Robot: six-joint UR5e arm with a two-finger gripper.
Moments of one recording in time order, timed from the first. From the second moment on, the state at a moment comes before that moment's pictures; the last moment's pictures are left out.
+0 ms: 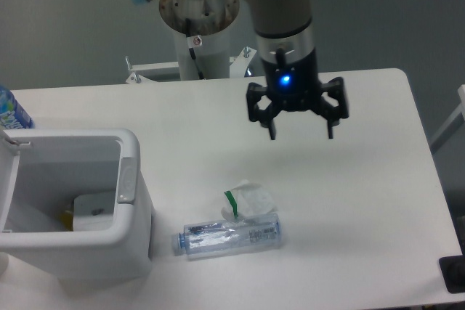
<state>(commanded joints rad) 2.54 -1.72 -1.53 -1.08 1.62 0.69</state>
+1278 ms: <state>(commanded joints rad) 2.49 -1.77 -1.81 -0.92 1.62 0.90</state>
